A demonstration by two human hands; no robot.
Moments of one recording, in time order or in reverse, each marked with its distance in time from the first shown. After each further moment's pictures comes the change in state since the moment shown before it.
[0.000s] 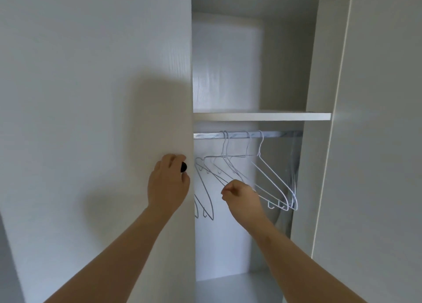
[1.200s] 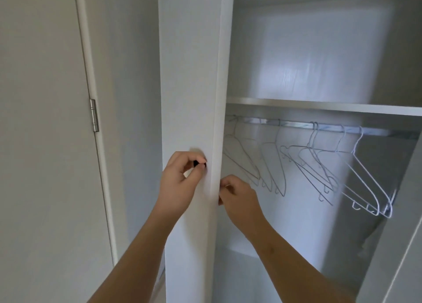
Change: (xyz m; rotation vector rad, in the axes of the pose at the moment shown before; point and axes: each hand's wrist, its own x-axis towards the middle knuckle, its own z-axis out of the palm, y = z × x) left_hand -0.152 0.029 -0.198 -0.551 0.230 -0.360; right_hand -0.163 -0.069 0.055 0.233 -0.475 -0.322
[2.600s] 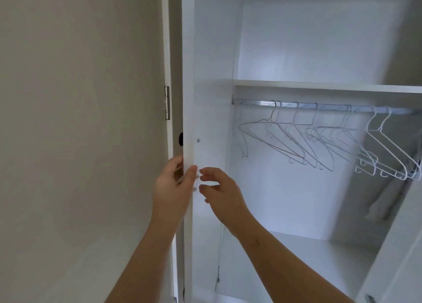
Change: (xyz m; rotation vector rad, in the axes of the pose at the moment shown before) left_hand -0.012 -0.054 -0.282 -0.014 0.057 -0.265; right_hand -0.035 -0.118 0.283 0.143 -0.018 0.039
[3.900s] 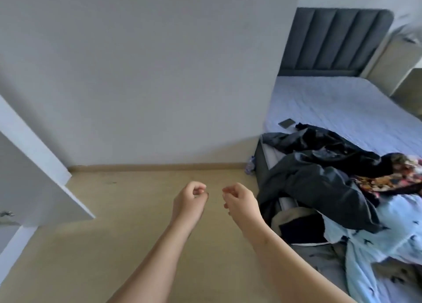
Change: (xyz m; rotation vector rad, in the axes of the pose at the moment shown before) left_hand -0.732 0.140 0.081 0.062 -1.981 -0.011; right_hand -0.809 -0.030 -0.105 -0.064 1.833 1.019
